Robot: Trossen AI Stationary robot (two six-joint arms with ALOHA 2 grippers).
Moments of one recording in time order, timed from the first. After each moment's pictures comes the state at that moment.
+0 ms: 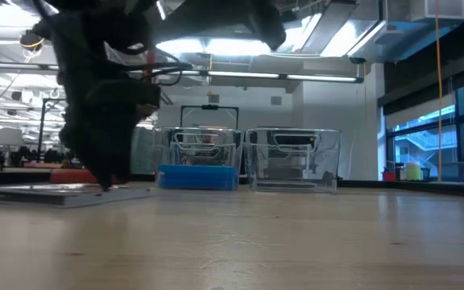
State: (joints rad) left arm -0.20 1.57 0.79 -0.45 -0.15 -0.98; right arm 0.50 2.11 1.71 -0.38 0.53 0.83
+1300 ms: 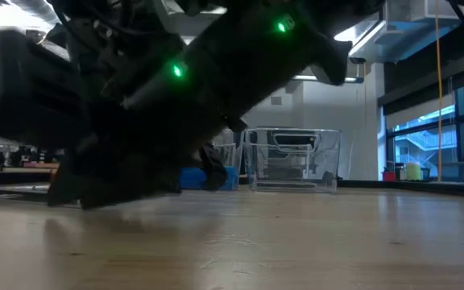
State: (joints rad) left arm -0.14 1.57 0.79 -0.39 -0.08 -0.89; right arm 0.43 2.47 1.72 0.03 0.58 0.70
